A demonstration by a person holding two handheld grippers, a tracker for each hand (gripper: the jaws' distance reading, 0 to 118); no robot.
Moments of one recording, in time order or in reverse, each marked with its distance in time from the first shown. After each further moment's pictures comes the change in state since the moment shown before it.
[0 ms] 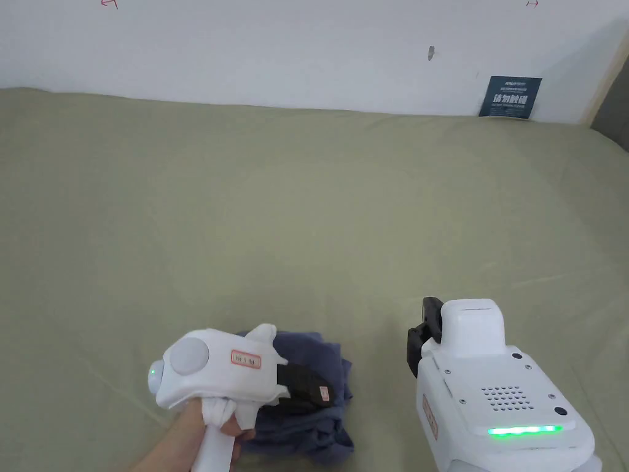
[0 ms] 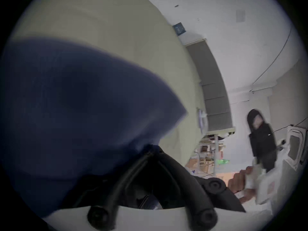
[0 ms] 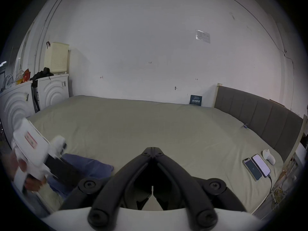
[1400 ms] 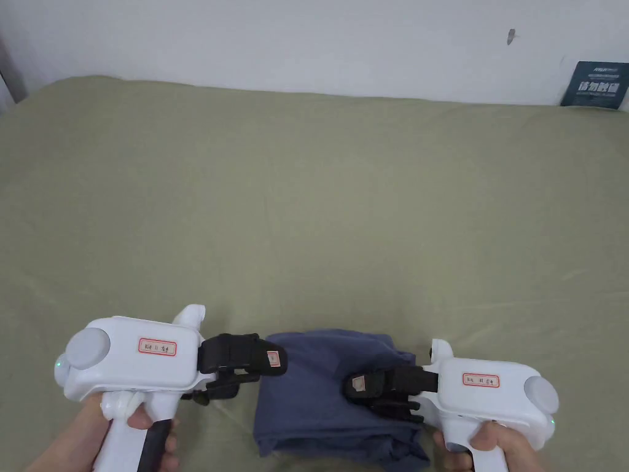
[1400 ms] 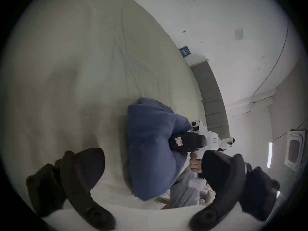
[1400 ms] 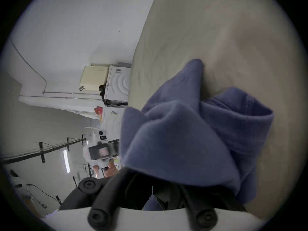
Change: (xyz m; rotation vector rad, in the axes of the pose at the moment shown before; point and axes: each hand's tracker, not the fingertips) left arm -0.079 0.006 0.149 0.147 -0.028 0.030; right arm -0.016 -0.114 -0.170 -0.859 1.013 -0.959
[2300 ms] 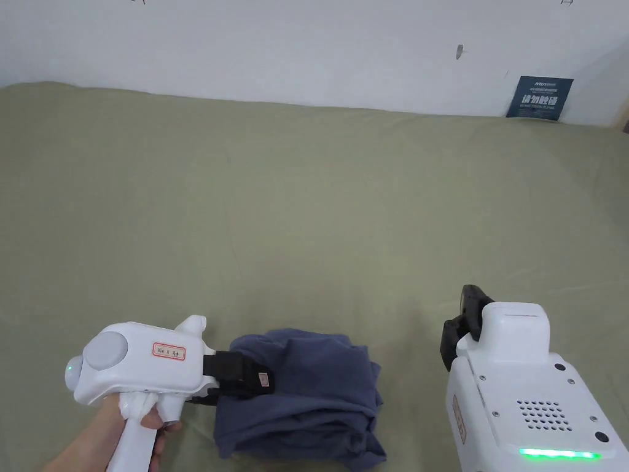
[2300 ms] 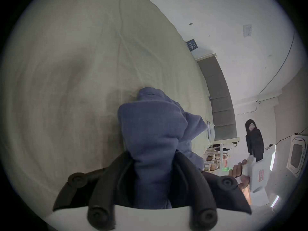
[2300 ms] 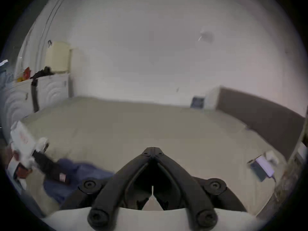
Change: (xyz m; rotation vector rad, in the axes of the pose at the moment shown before) left arm 0.013 0.003 -0.045 -0.052 0.066 0.029; right arm -0.161 -0.116 0.064 1.029 -1.029 1.006
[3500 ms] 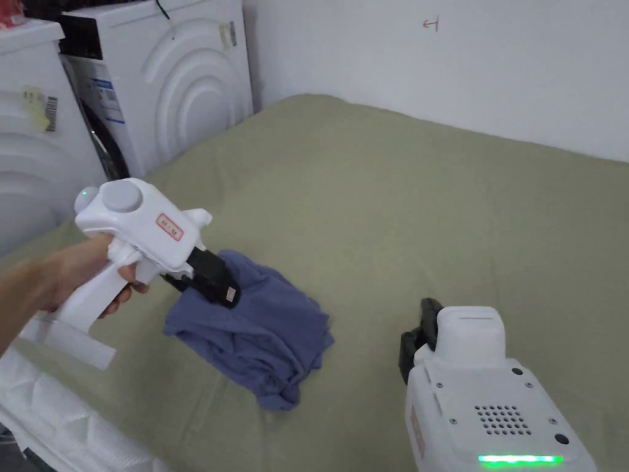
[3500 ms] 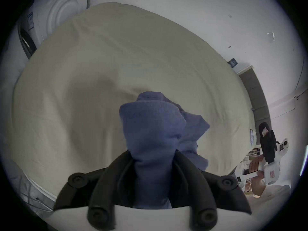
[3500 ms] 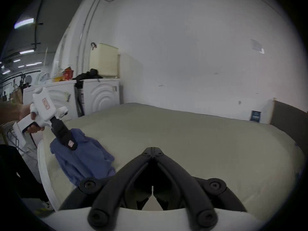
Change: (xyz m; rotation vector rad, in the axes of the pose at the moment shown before) left arm -0.157 0.105 0.342 0.087 0.499 -0.068; right arm -0.330 0.029 -0.056 -0.048 0.598 0.018
